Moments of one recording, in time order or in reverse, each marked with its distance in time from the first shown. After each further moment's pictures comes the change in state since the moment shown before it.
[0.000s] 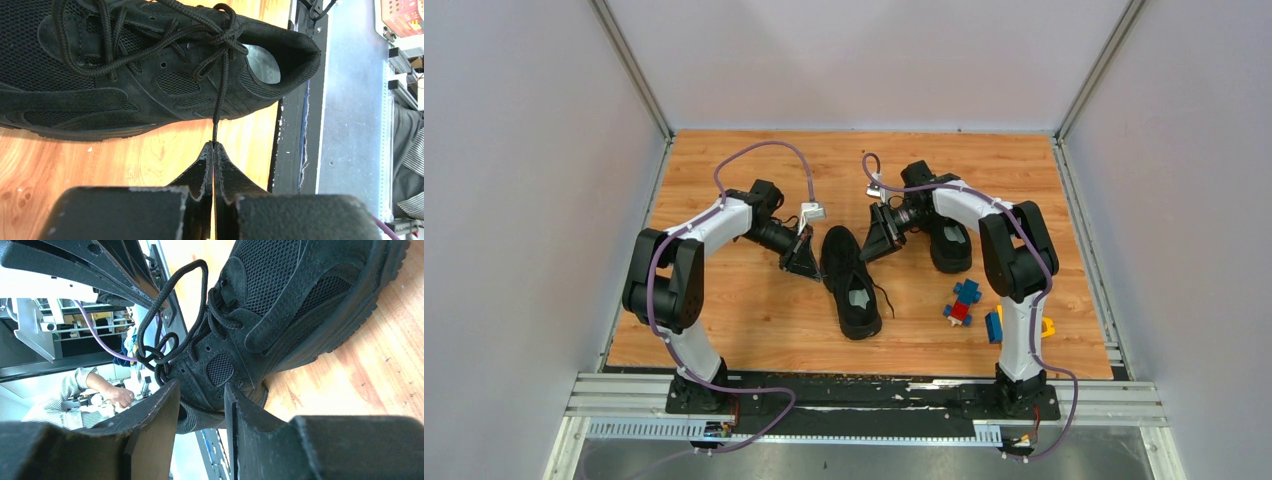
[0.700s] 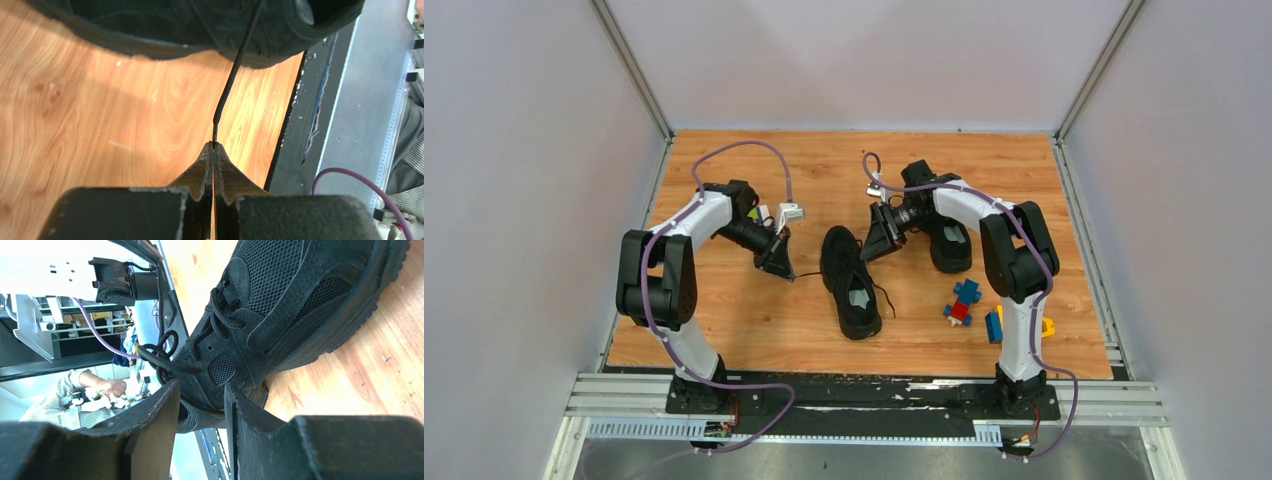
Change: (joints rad) left arm 0.118 0.000 0.034 -0.207 -0.129 0.131; right arm -0.005 -0.005 0.000 0.000 0.000 -0.003
